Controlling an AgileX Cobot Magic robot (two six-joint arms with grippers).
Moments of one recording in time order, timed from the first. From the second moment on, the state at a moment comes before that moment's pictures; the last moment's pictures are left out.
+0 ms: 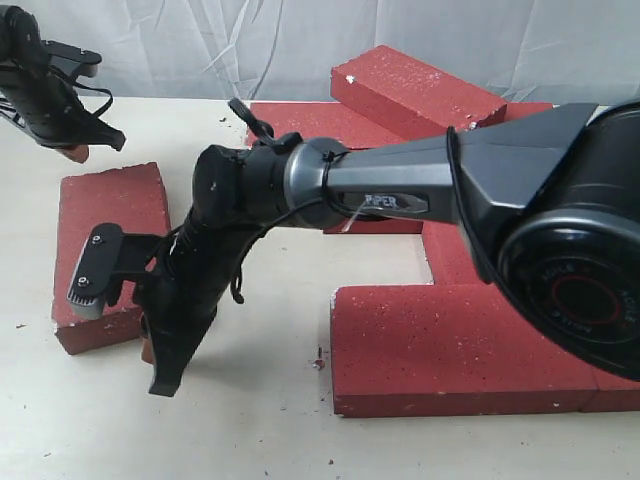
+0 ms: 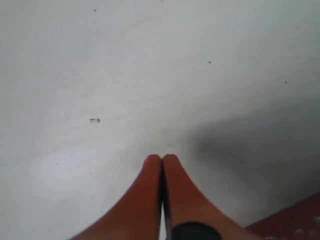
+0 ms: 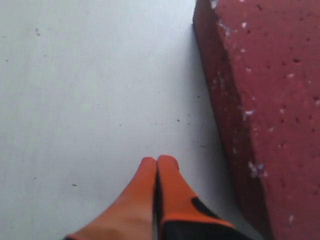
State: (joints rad) left arm 0.01 2.29 -1.78 0.04 0.76 0.22; right arm 0.91 2.28 -1.65 0.61 0.78 -1.14
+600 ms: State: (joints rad) left arm 0.02 2.30 -1.78 0.02 0.96 0.39; right arm 0.91 2.29 -1.66 0.45 0.64 -1.00
